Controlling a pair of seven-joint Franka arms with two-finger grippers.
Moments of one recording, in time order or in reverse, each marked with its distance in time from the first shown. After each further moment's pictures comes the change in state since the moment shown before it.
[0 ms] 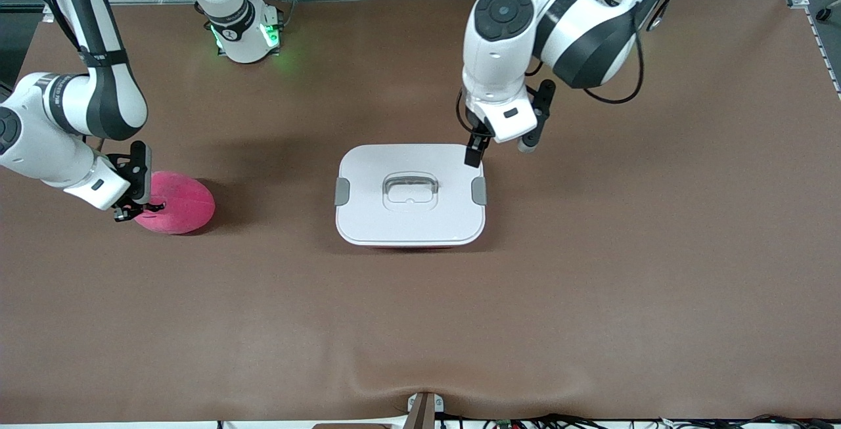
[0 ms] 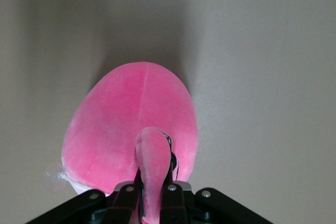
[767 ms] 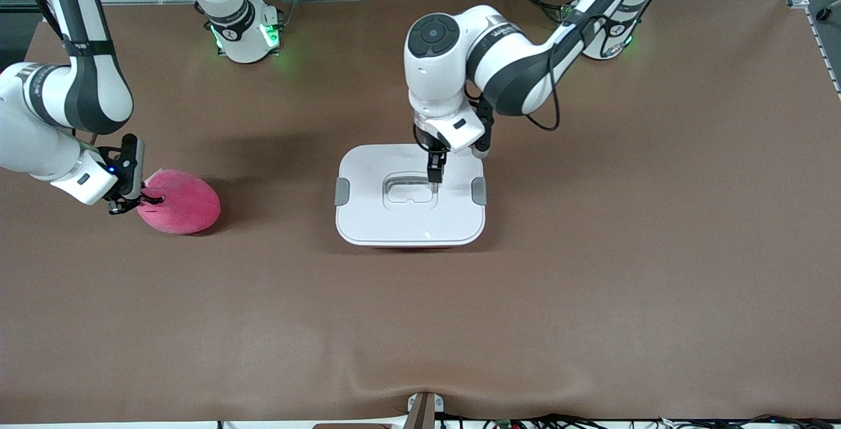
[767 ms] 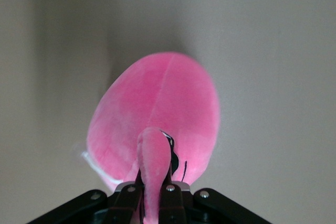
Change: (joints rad) left arm -0.137 0.193 0.002 0.092 0.188 0.172 -0.432; right arm -0.010 -0.052 -0.005 0.011 0.085 -0.107 0.041
